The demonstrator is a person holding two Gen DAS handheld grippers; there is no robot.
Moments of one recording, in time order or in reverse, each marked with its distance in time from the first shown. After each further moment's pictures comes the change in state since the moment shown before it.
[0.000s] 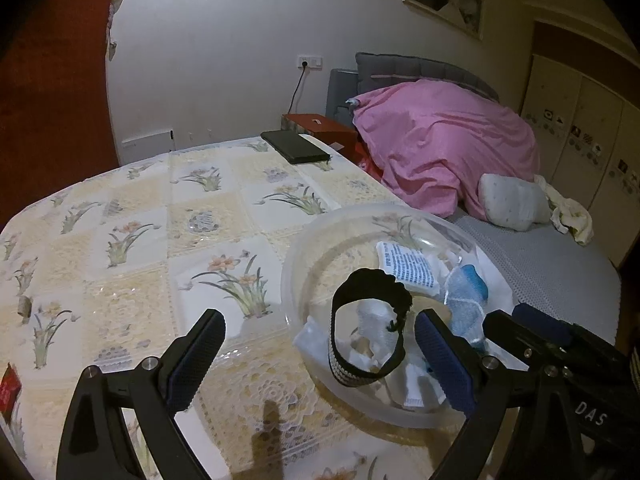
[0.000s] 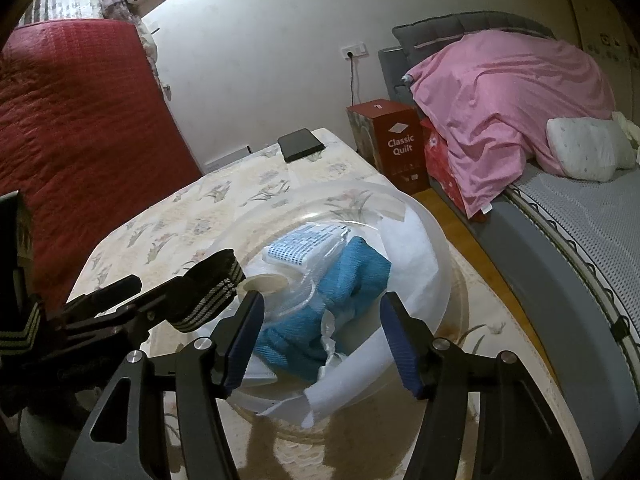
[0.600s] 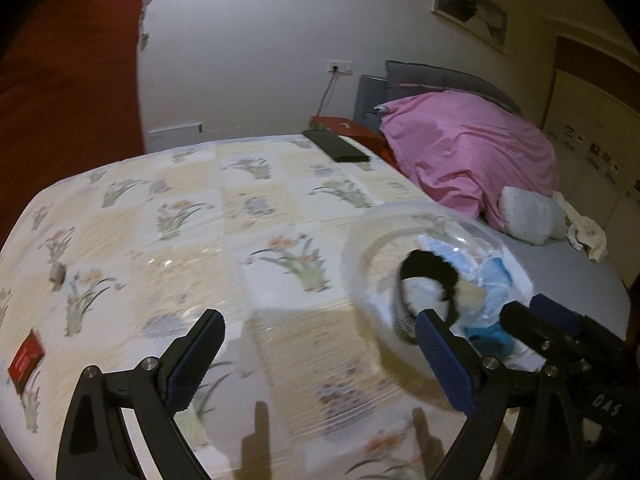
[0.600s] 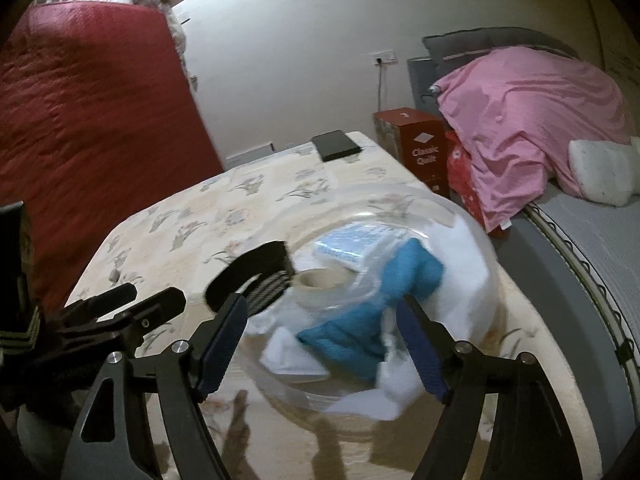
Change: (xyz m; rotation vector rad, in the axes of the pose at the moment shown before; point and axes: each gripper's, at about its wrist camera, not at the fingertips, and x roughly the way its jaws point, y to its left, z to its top) left arm -0.026 0.039 -0.021 -0.076 -0.014 0.068; right arm 0.002 0.041 -0.004 -0.092 -0.011 0.054
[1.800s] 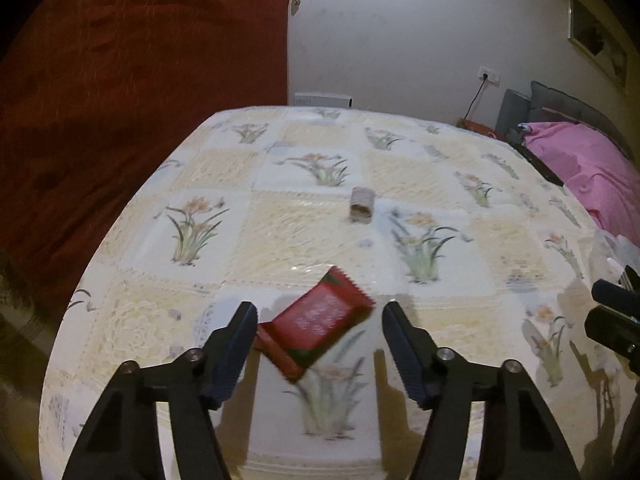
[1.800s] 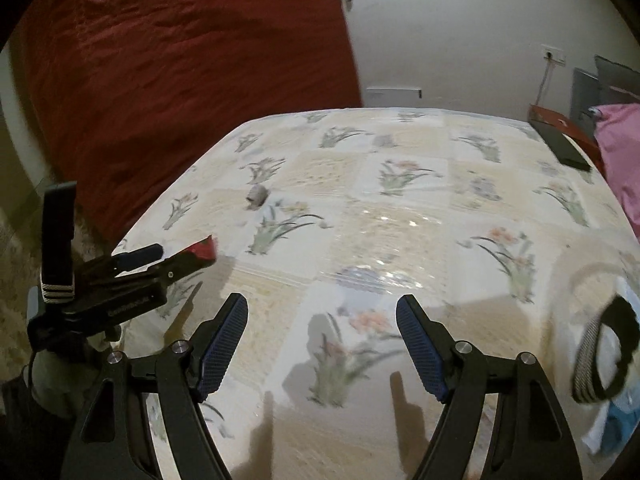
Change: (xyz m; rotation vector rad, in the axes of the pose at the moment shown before) left arm -0.057 0.233 -0.053 -0.241 0.056 0.356; right arm 0.083 0.217 -0.015 -0.370 0.242 0.340
